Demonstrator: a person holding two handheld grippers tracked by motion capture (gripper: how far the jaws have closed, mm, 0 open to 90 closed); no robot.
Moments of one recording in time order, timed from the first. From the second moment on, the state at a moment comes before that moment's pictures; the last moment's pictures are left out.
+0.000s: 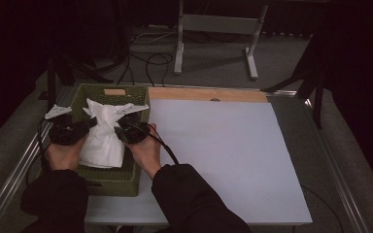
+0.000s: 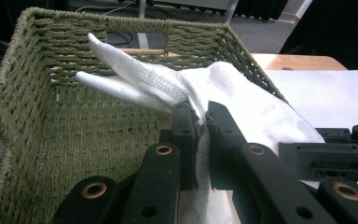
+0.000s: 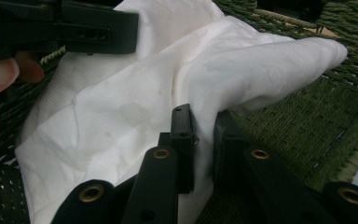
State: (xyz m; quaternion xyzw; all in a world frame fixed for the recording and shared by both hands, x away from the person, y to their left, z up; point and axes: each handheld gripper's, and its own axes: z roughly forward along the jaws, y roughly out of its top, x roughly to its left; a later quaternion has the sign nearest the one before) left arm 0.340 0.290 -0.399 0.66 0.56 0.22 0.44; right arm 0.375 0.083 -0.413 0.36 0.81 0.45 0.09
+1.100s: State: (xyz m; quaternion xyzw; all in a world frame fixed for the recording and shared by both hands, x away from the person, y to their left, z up) left arm 0.351 0.299 -0.411 0.66 0.62 0.22 0.35; right arm 0.378 0.093 -0.427 0.36 0.84 0.40 0.07
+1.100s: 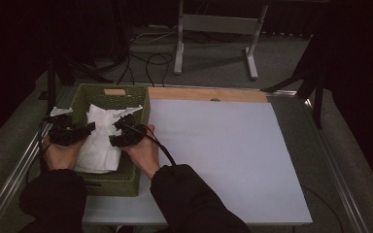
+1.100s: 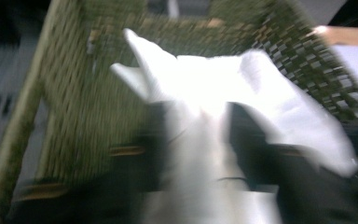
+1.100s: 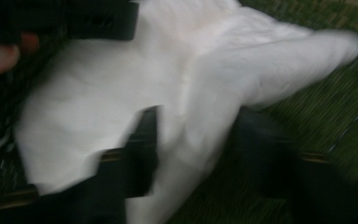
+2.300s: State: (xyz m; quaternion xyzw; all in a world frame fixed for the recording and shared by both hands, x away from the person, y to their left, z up) left arm 0.320 0.282 -0.388 0.67 0.55 0.27 0.43; right arm 0.372 0.069 -0.416 0.32 0.85 0.41 0.09
